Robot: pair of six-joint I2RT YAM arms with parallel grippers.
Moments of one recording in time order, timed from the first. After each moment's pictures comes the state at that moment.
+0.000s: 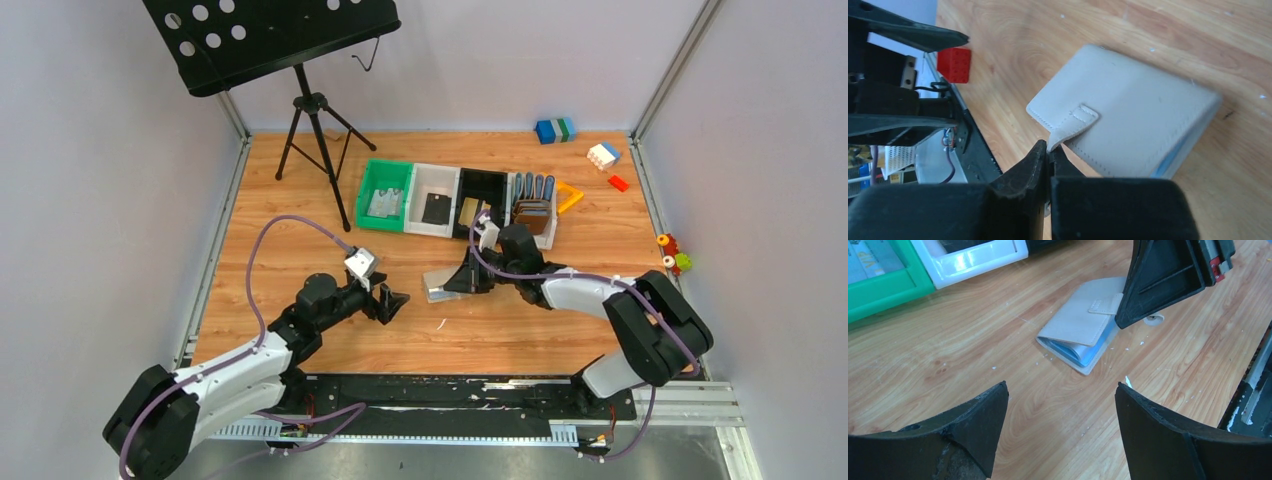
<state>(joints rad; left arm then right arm) -0.65 0.86 0.17 0.45 0.21 -0.16 0.57 1.51 0.58 0.32 -0.57 0.61</state>
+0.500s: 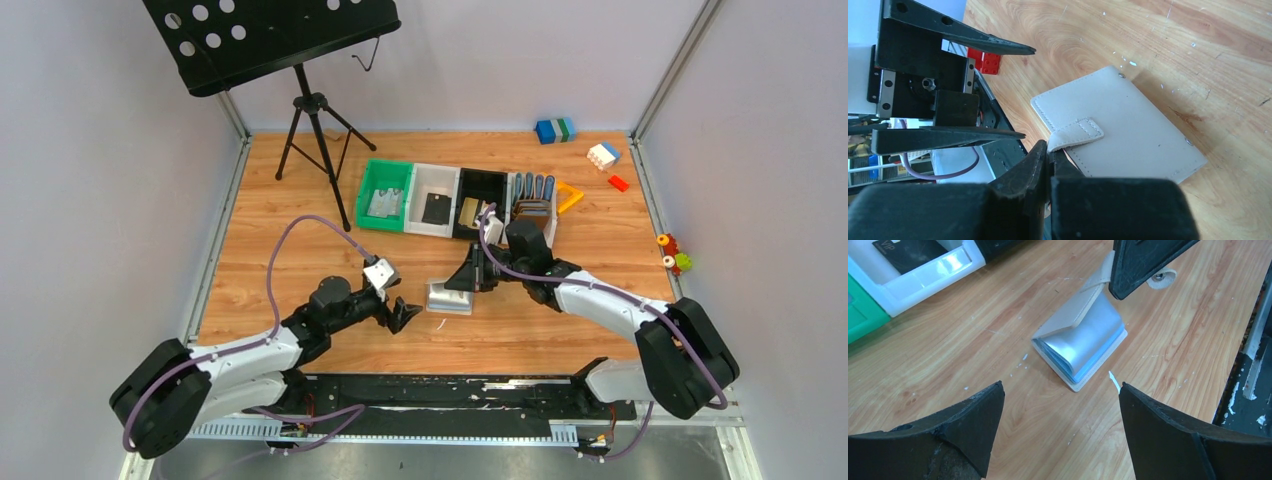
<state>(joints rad) -0.77 0.97 0.17 0.57 0.21 -0.05 0.58 1.33 0.62 0.17 -0.61 0.63</state>
